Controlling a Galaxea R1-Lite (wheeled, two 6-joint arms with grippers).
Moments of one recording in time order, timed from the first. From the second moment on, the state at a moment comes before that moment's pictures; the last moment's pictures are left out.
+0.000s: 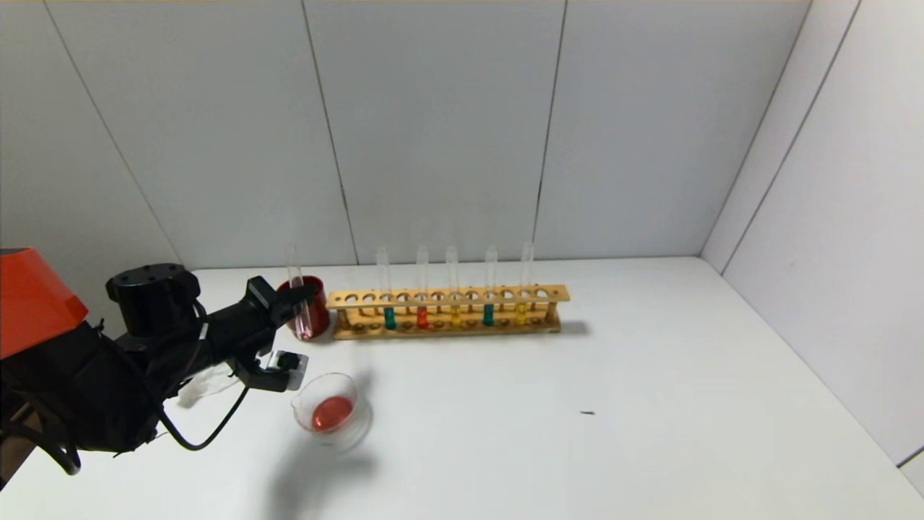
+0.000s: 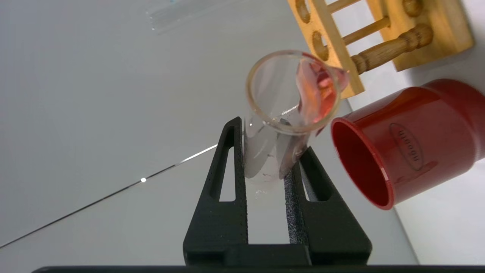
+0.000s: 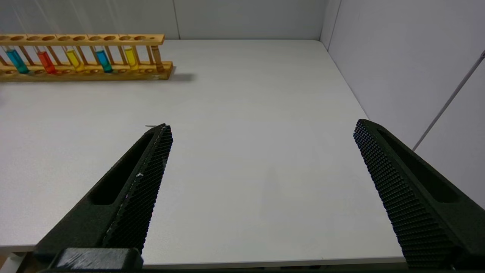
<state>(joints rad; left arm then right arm) -0.01 2.03 -0.57 -1.31 -0.57 2.05 0.00 0.00 0.00 0.00 0.00 0.00</state>
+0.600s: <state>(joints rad) -0.01 2.00 -0.57 -1.31 -0.57 2.10 0.00 0.00 0.00 0.00 0.00 0.00</state>
